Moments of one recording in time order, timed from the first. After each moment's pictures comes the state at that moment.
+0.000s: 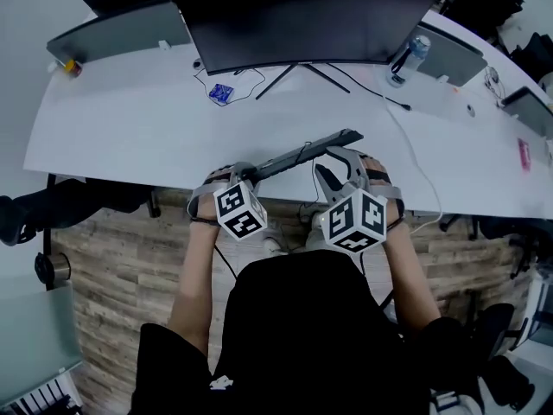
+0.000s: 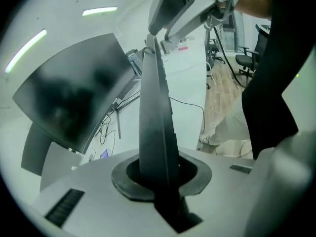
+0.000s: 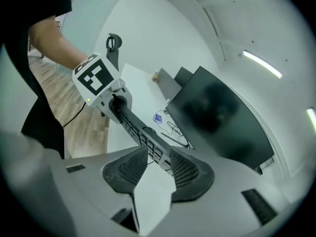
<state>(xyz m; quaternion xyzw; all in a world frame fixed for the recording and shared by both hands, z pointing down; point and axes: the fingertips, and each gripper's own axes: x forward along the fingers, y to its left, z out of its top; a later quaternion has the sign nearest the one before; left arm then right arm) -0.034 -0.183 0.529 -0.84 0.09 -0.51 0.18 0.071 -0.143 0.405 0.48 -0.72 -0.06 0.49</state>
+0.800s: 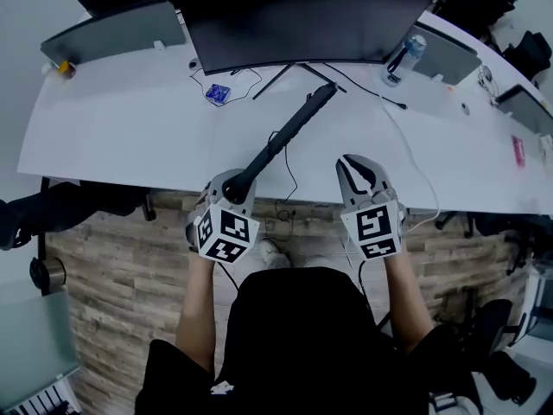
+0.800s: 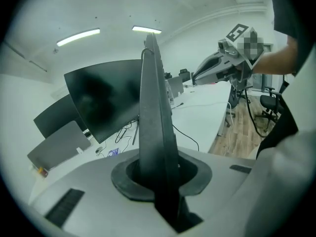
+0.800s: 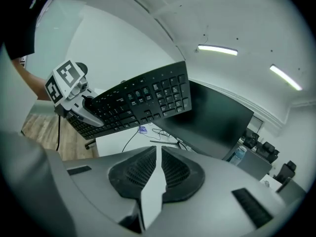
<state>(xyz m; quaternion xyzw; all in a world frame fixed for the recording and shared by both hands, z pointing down) -0.055 -0.173 0.461 -0.91 0.21 -0.34 0.06 0.103 -0.122 0.389 0.62 -0.71 0.02 0.32</state>
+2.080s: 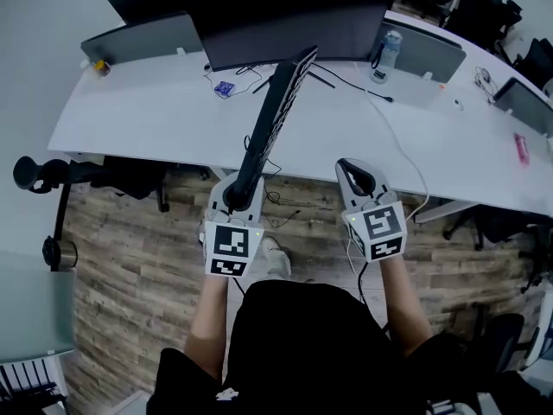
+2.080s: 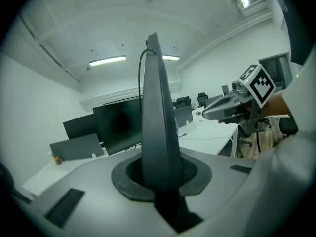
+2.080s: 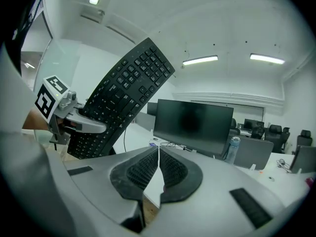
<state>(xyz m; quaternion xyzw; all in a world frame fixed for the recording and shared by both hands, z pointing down) -0.037 -0.004 0.343 -0.92 0.35 -0.19 0.05 0.117 0.033 0.336 0.62 -0.76 0.02 0.16</state>
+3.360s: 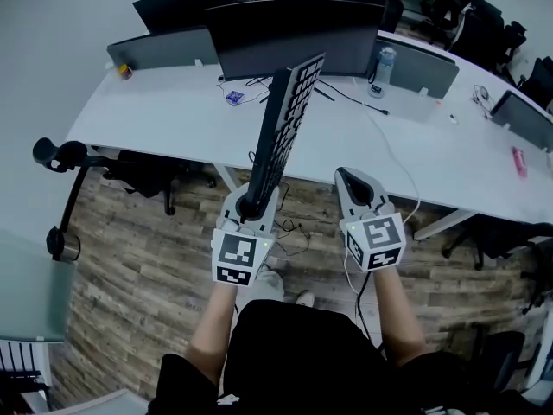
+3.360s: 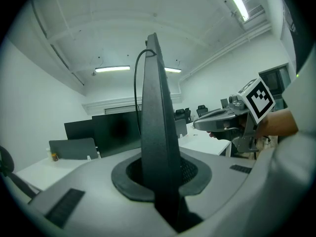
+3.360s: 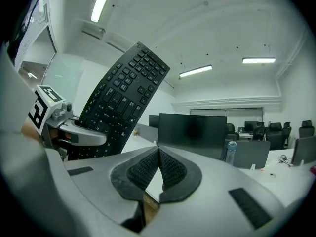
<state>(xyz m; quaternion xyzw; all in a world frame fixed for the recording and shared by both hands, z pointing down) -0.018 0.095 0.303 -0.93 0.35 -0.12 0.04 0.110 0.111 0.295 0.62 -0.78 0.00 0.09</state>
